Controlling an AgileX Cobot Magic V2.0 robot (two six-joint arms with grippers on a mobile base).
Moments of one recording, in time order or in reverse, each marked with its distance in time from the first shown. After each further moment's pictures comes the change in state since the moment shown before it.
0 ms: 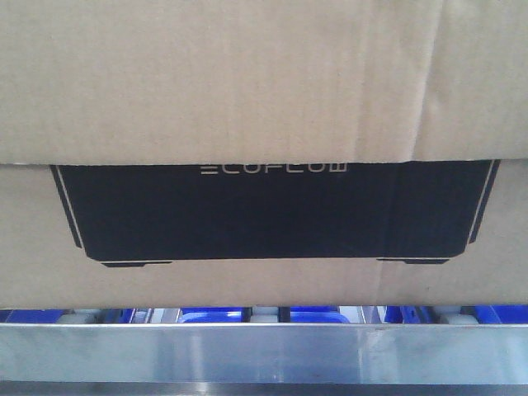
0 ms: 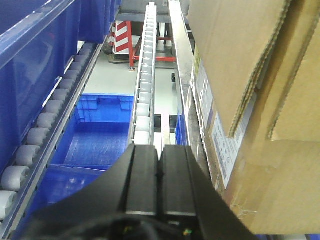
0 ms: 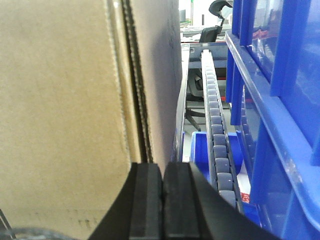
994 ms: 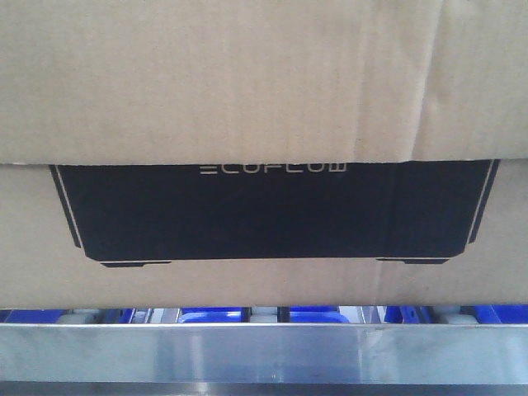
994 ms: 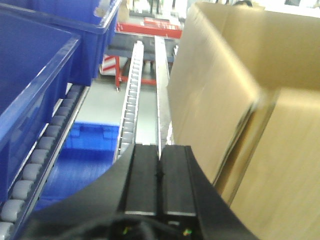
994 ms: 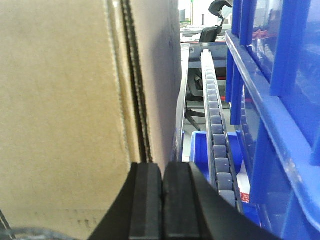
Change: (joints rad) left arm 0.000 0.161 -0.376 -0.085 0.185 0.000; right arm 0.000 0.000 0.000 0.000 0.000 0.000
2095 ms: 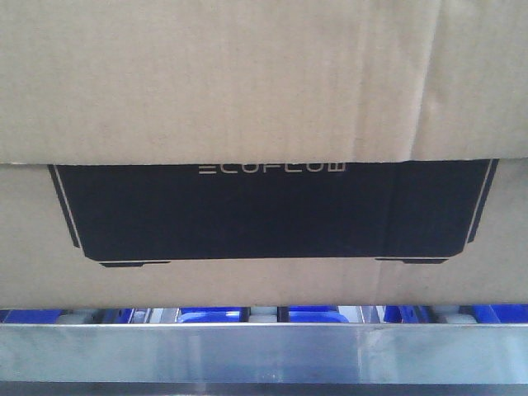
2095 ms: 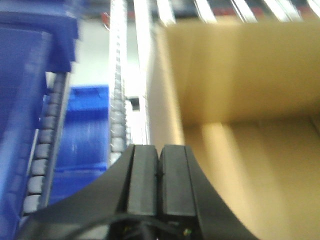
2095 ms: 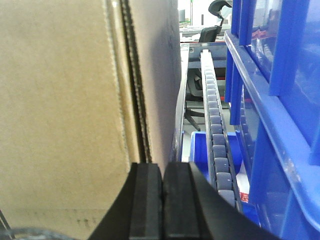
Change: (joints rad) left arm -0.511 0.534 -0.662 0.664 0.514 -0.537; right arm 0.000 0.000 0.000 0.000 0.000 0.000
